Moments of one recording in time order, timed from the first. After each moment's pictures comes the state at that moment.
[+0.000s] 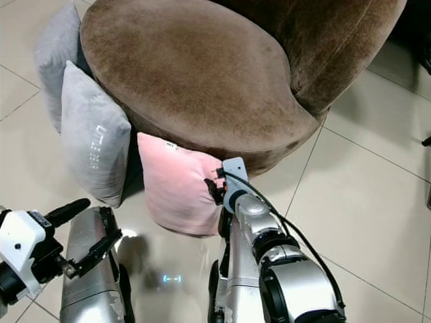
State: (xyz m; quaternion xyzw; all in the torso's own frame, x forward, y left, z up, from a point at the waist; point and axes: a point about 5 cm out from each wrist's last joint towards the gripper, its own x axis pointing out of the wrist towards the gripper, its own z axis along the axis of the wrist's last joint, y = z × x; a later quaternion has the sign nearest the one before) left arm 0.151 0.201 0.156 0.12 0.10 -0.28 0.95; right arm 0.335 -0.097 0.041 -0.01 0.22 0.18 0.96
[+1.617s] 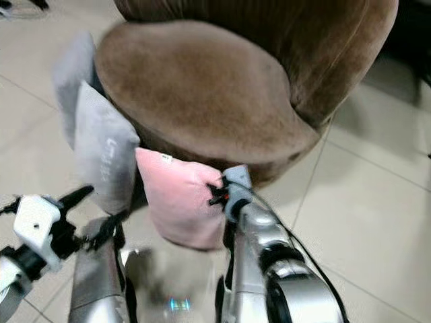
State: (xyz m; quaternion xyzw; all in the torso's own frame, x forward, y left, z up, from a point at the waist) left arm 0.185 0.196 0.146 0.09 0.05 -0.22 0.97; right arm 0.320 -0.111 0.040 0.08 0.17 0.26 0.95
